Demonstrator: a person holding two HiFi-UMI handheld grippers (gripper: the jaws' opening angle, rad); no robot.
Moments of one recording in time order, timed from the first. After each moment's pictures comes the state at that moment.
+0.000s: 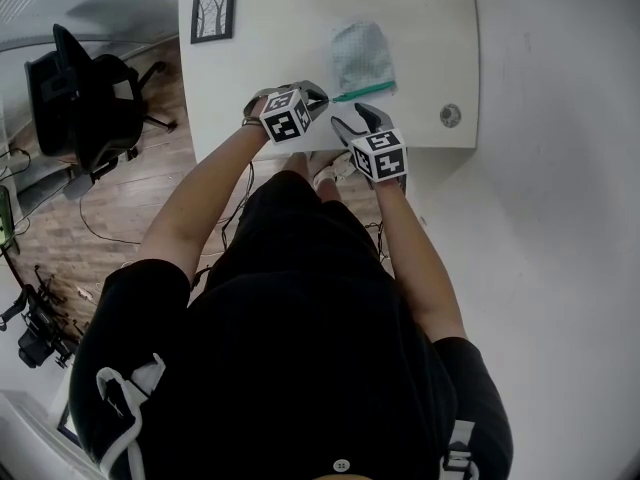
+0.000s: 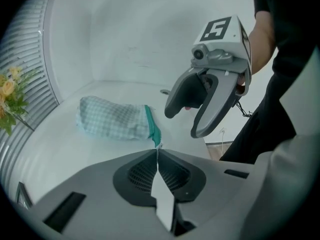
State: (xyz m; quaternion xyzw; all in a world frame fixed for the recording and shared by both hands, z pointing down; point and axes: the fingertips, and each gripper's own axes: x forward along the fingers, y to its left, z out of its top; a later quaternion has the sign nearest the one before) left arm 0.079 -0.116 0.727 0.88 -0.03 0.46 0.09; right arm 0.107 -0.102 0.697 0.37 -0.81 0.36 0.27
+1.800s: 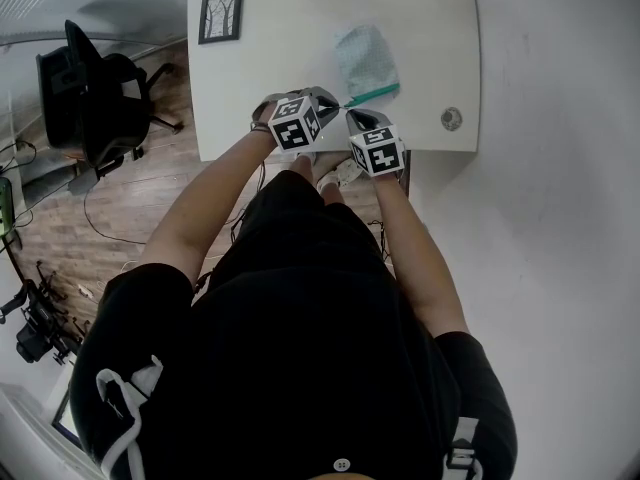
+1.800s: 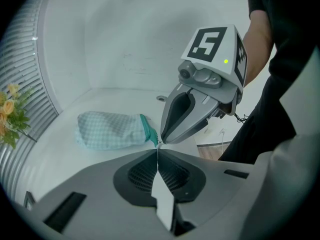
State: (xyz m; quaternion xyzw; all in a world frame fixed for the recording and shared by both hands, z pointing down) left arm 0.101 -0.104 0.698 0.89 -0.03 0.45 0.07; right arm 0.120 -0.101 0.712 0.37 -0.80 0.33 0.33
